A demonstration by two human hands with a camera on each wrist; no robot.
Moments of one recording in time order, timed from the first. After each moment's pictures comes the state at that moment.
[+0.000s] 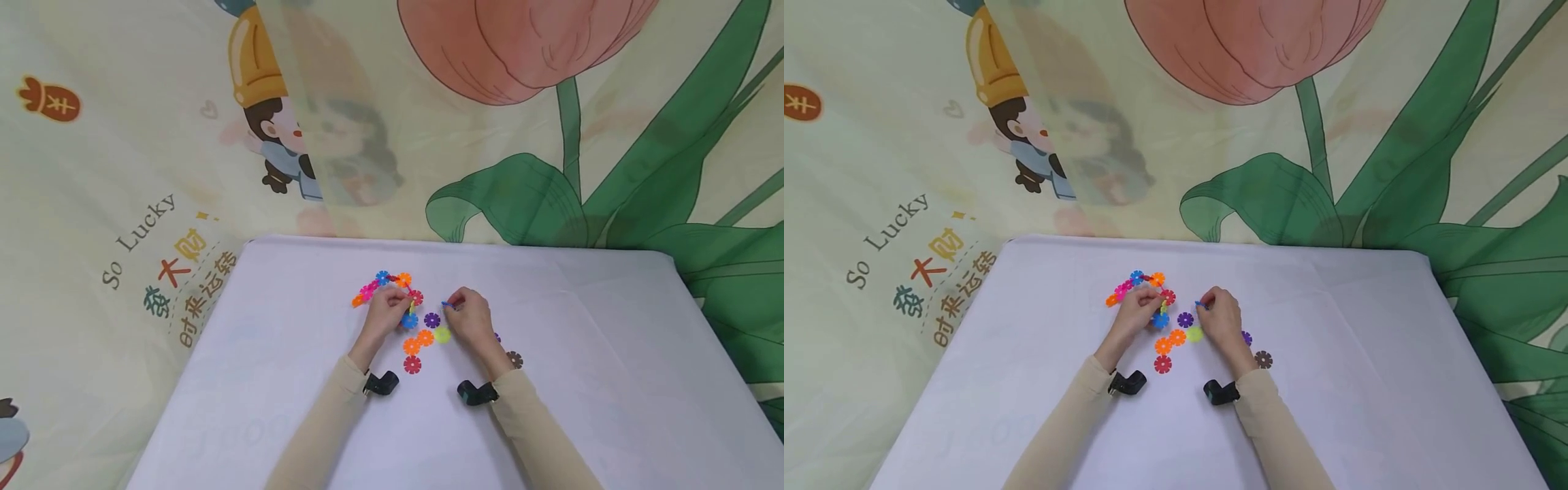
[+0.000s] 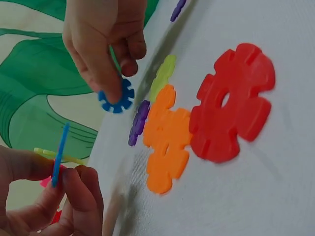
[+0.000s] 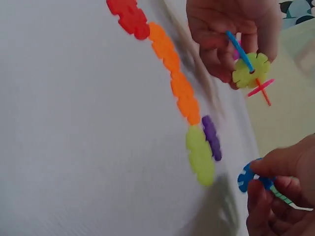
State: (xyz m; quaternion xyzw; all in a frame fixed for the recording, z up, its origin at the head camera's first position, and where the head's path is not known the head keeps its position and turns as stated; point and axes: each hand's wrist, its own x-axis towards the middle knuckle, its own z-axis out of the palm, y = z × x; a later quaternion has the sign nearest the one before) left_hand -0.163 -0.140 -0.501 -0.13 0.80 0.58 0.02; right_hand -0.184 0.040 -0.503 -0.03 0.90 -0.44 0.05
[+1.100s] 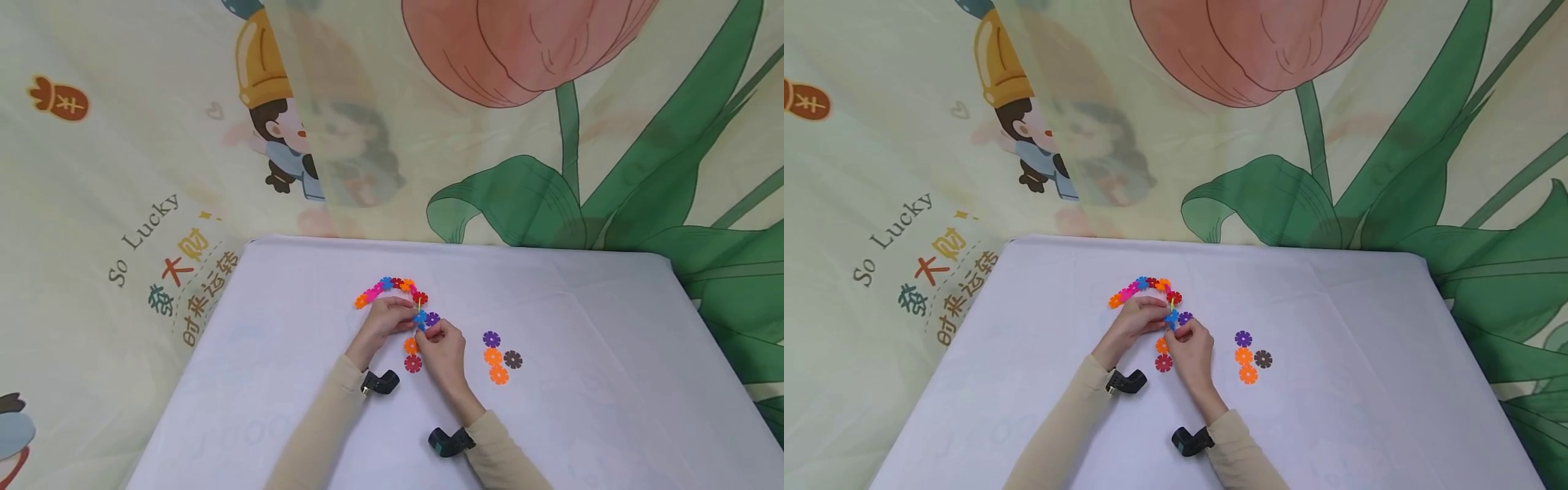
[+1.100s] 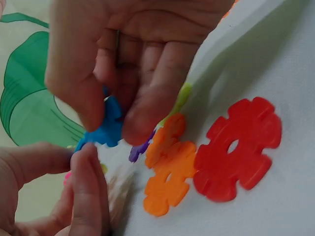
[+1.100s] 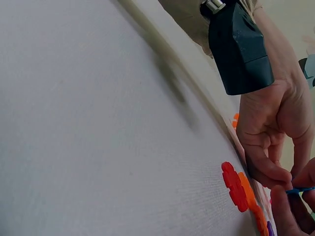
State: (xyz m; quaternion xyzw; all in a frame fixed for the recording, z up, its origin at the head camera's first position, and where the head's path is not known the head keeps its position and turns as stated) left_hand -0.153 -0.145 -0.500 -0.16 0.66 0.72 0.11; right_hand -0.110 -0.009 -0.520 0.01 0.80 -0.59 -0.05
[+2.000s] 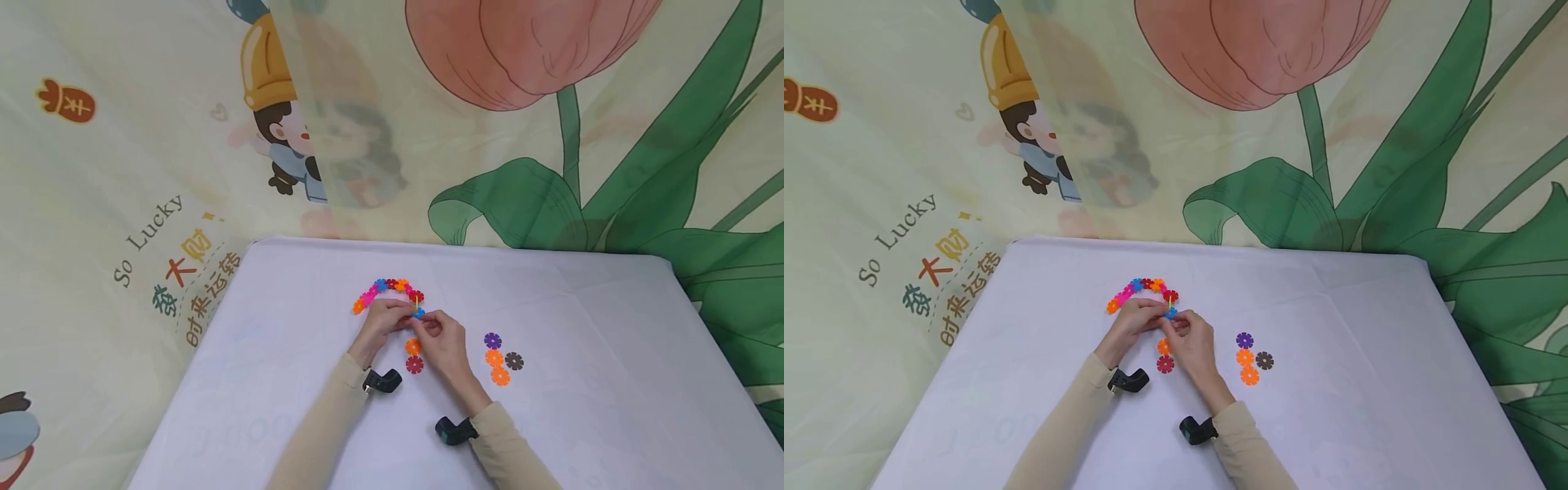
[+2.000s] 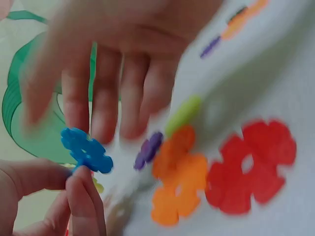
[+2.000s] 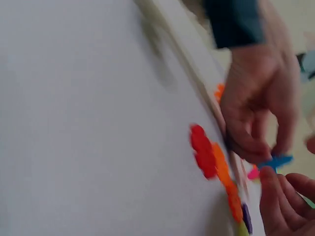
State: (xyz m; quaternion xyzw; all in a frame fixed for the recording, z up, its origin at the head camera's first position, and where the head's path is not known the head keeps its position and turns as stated) left_hand -0.154 -0.148 -0.501 -0.18 0.69 0.69 0.10; right_hand -0.125 -0.002 -0.514 -0.08 0.84 -0.53 -0.07
